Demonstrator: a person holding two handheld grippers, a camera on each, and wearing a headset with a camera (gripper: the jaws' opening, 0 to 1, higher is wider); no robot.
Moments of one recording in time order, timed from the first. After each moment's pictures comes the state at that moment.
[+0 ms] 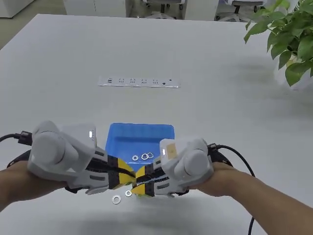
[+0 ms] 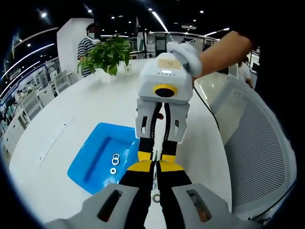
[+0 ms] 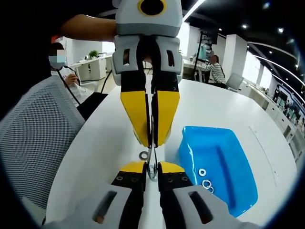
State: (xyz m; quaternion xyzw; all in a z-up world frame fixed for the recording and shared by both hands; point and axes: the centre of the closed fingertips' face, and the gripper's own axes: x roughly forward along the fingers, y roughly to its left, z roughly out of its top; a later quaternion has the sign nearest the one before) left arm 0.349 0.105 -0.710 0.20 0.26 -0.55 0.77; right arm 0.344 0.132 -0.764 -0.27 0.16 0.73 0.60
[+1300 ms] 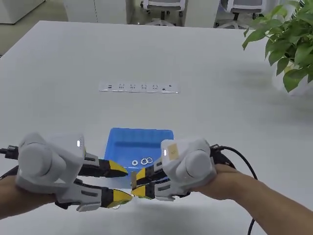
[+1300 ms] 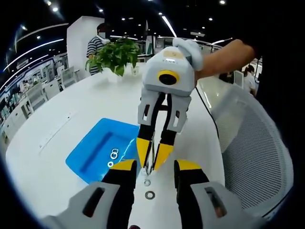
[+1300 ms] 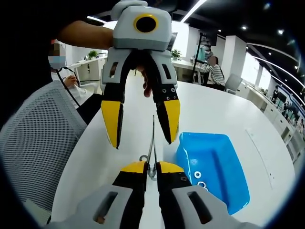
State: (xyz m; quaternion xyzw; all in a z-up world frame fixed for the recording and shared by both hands) left arm 0.338 0.114 -0.707 0.15 0.26 -0.52 0.80; right arm 0.343 0.129 -0.745 -0.27 0.16 0.73 0.61
